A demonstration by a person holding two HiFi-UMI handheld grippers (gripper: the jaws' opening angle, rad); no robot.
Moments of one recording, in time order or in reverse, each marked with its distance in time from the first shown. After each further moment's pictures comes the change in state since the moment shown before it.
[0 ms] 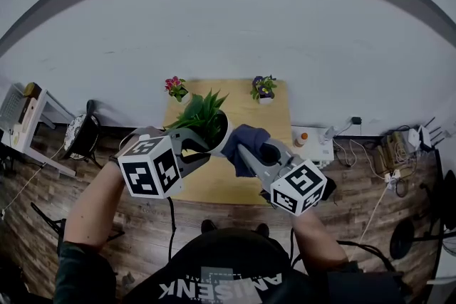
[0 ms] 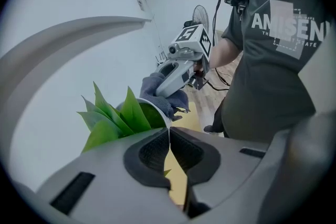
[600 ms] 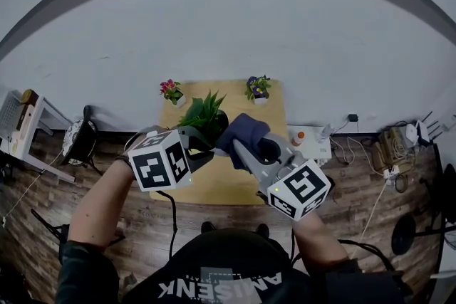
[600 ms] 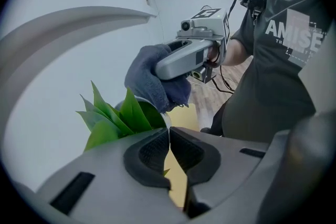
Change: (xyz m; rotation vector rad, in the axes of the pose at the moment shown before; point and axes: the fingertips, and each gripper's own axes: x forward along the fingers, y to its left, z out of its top) left arm 0.015 0.005 0.007 -0.066 0.024 -0.028; right arm -0.009 0.018 0.047 -0.132 -0.050 -0.031
